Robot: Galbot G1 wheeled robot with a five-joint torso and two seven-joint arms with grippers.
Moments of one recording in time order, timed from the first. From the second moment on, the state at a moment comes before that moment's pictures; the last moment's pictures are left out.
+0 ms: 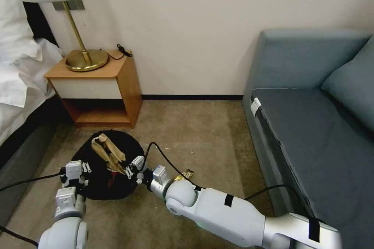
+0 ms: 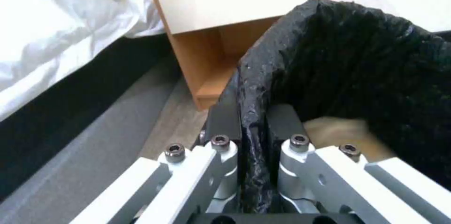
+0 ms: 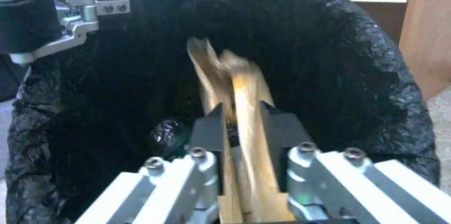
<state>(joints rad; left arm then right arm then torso) 1.56 -1.48 -0.86 -2.00 0.02 0.12 -0.05 -0.59 1.39 -0.76 1.36 0.63 0.09 0.08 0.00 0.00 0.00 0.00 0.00</state>
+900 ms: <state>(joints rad) 1.58 -1.47 -0.86 -2.01 0.00 0.12 -0.05 -0.76 1.19 -0.43 1.72 0.72 -0.21 0.40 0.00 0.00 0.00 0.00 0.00</state>
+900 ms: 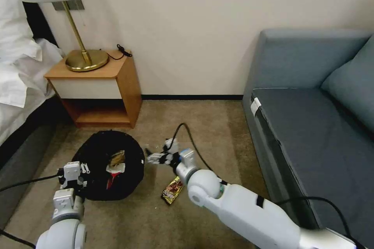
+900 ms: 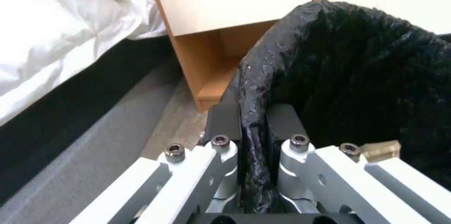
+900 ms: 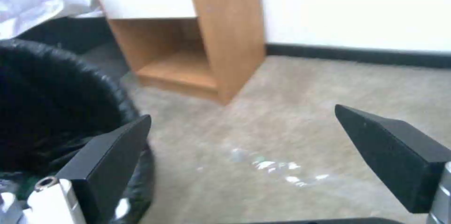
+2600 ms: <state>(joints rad) 1.59 -1.48 -0.86 -2.03 0.00 0.11 -0.05 -0.81 1.24 -0.26 1.46 0.95 -0.64 0.41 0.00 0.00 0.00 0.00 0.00</state>
